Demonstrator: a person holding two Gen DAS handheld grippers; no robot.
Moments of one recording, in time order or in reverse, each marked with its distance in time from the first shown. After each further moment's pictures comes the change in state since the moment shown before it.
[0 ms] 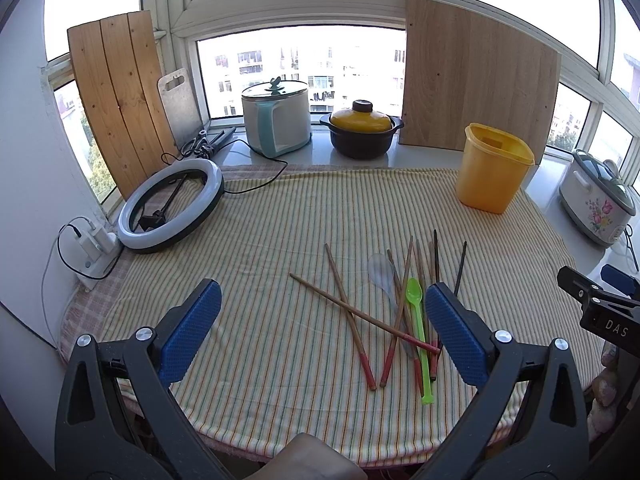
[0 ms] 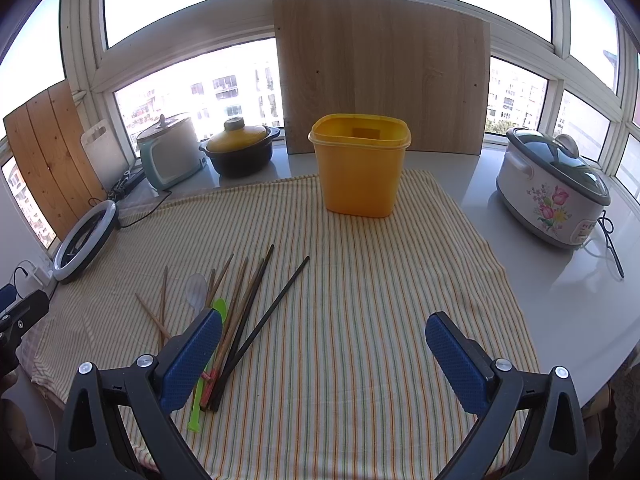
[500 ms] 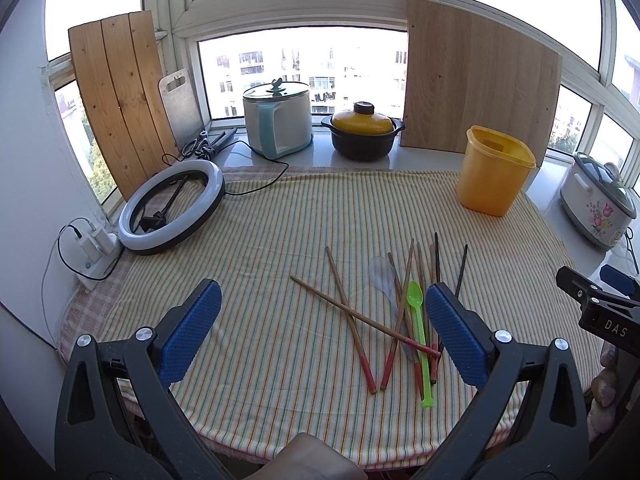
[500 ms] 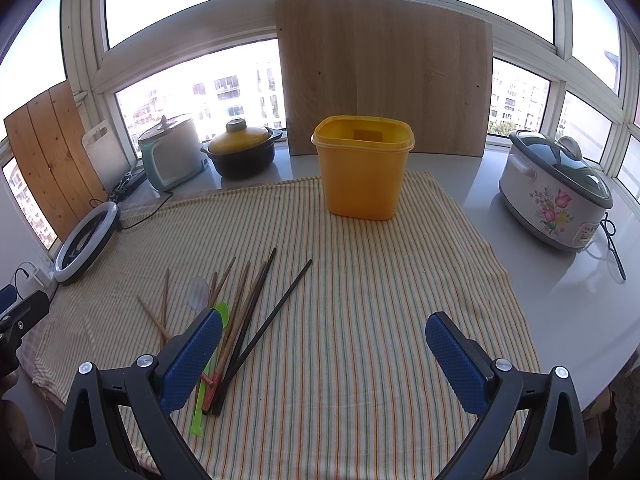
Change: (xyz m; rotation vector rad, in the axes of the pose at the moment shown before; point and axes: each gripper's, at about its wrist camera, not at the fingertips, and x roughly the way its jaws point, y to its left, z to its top) left arm 0.000 -0.004 0.004 -0.001 0.002 0.003; right arm 0.001 0.001 0.004 -0.001 -0.002 0.006
